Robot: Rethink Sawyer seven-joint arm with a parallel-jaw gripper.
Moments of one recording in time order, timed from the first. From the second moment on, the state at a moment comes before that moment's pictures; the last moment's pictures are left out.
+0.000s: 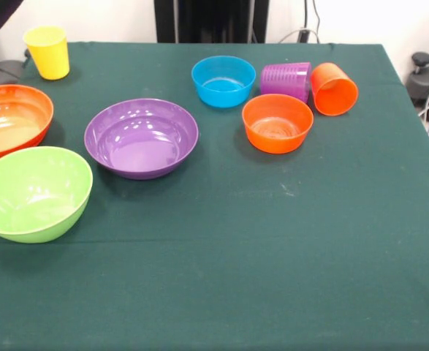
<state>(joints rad) -0.27 0.10 -0.50 0.76 -2.63 -0.83 1.75</state>
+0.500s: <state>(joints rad) -0.28 0.10 -0.50 0.74 -2.63 -0.89 1.75</state>
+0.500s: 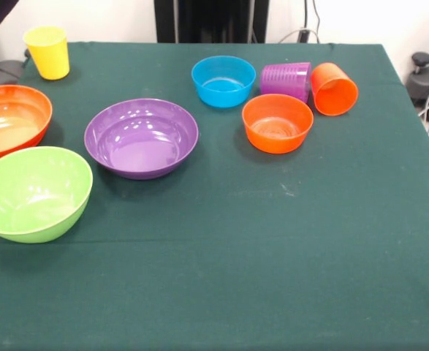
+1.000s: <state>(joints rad) -0.28 0.11 -0.51 0.73 -2.61 -0.91 1.75</state>
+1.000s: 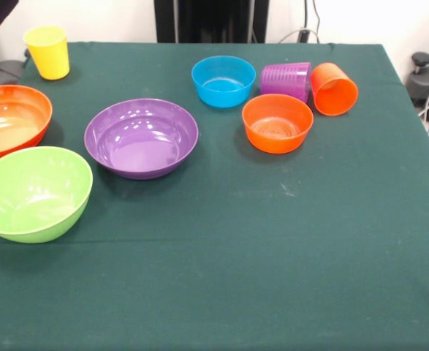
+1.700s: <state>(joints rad) -0.28 0.12 -0.55 0.73 -2.55 -0.91 1.75</state>
